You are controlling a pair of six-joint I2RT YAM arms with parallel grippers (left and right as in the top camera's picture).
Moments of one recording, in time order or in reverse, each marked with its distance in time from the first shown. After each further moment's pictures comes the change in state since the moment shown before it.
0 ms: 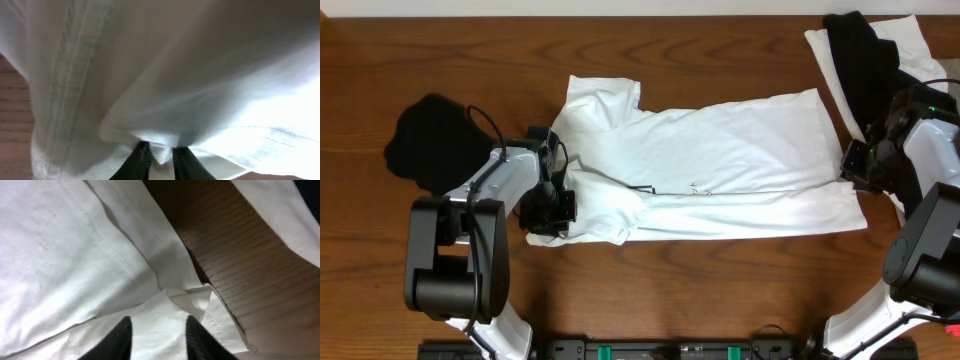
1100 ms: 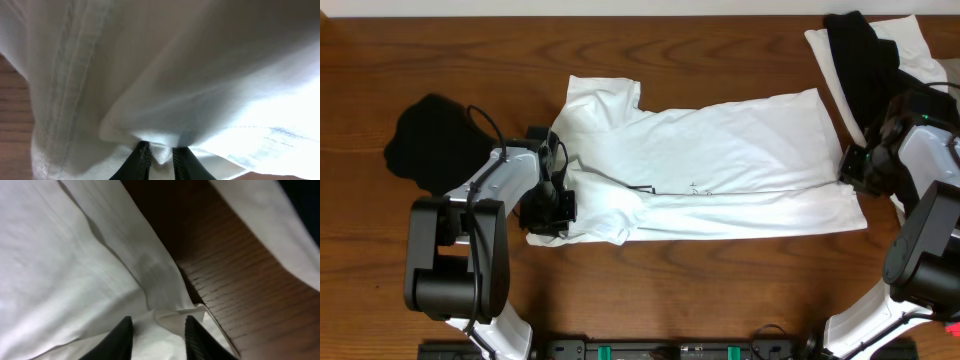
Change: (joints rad) left arm 0.000 0.000 0.000 0.000 0.000 0.000; right arm 0.000 0.000 -0.076 0.115 0.038 -0.019
